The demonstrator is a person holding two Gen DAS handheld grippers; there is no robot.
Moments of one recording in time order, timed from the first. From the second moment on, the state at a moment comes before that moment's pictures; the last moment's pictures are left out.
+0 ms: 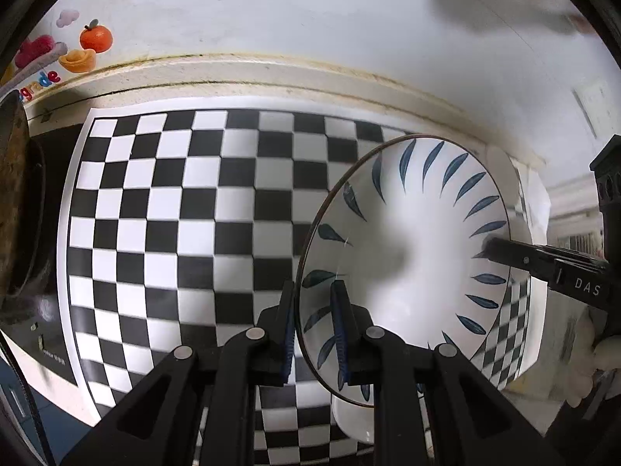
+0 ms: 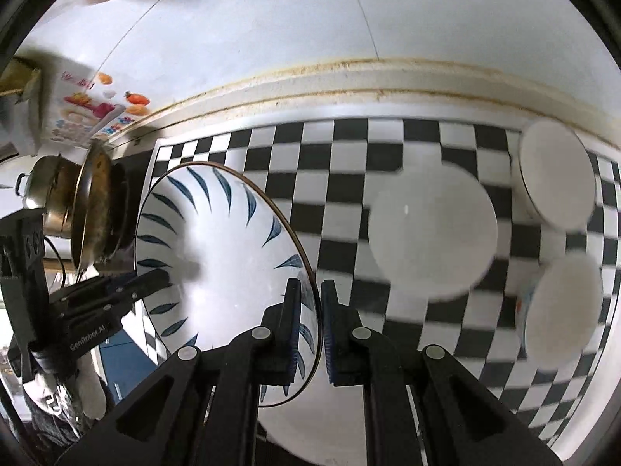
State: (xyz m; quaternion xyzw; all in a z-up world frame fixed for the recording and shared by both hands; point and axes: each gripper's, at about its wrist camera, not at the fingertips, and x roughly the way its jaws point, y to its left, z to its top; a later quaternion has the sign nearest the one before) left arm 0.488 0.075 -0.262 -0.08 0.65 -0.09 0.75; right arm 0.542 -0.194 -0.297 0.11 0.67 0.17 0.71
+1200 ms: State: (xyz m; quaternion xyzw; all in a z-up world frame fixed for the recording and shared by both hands) left arm 0.397 -0.019 -0.363 0.00 0.74 -0.12 0.66; right arm 0.390 -0.269 -0.415 0.15 0.74 0.11 0.65
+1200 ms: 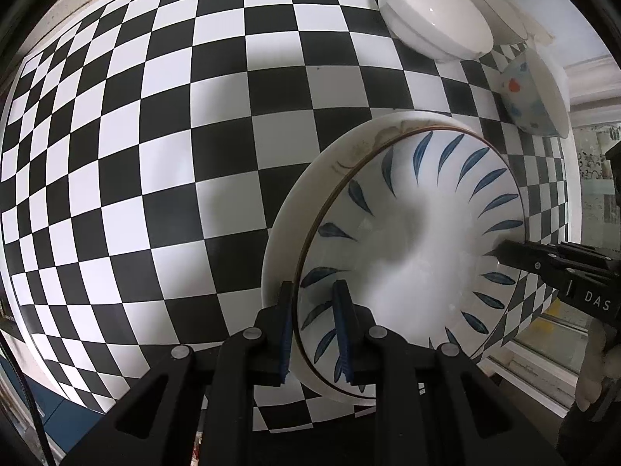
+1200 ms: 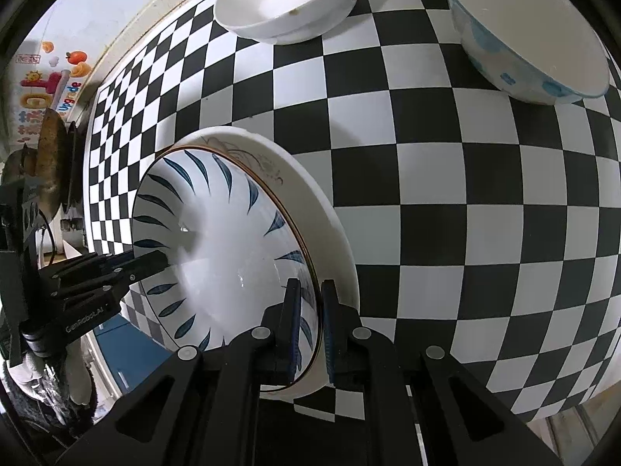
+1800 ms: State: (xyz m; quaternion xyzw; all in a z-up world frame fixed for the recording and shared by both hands) left arm 0.381 -0.031 -0.369 0.01 0.74 -0.10 0.67; right arm 0.391 -0.252 -0.414 0.10 0.75 0.10 0.65
